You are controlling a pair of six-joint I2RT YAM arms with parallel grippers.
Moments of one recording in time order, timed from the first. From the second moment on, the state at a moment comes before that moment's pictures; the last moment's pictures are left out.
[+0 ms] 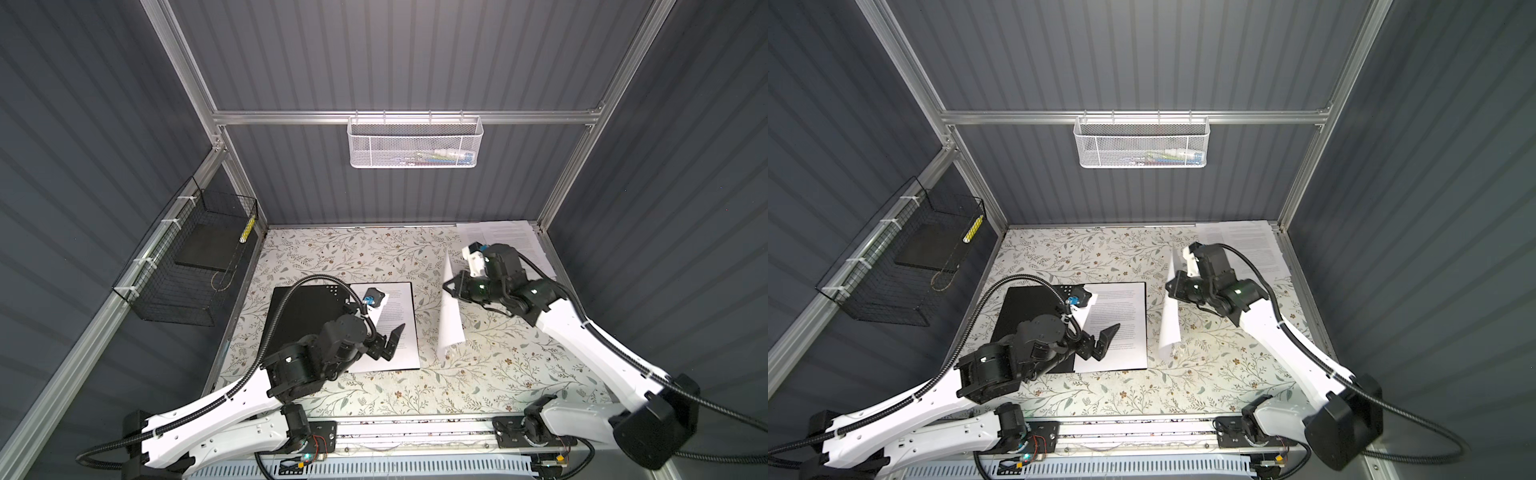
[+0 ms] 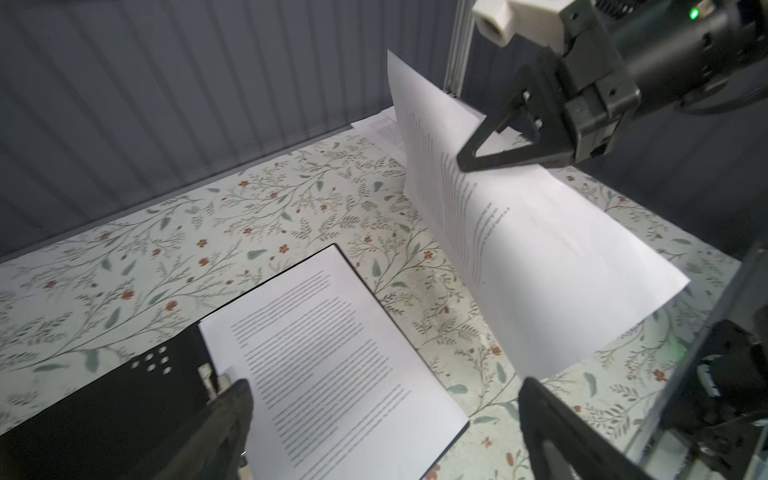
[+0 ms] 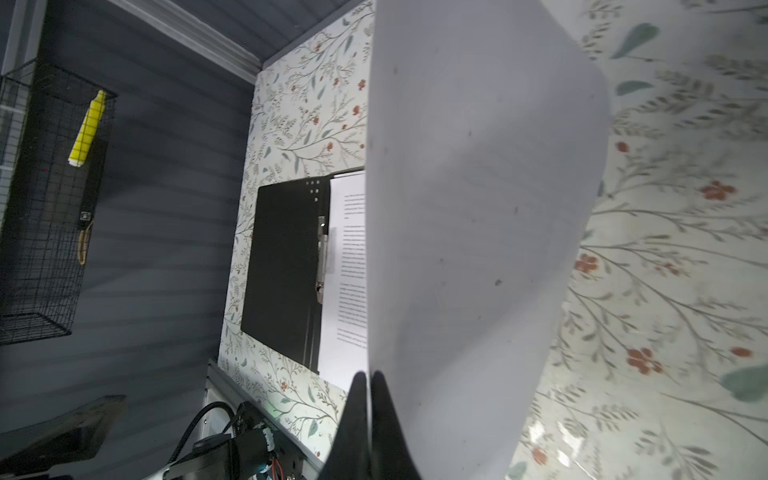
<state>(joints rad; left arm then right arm) -1.13 0.81 0.86 -0.51 -0.45 -0.20 0.56 1.30 1.17 -0.54 -0.28 0.71</state>
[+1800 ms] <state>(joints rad) -0.94 0.85 0.79 -0.59 -0.32 -0.19 0.71 1.82 1.01 0.02 -0.22 0.95</state>
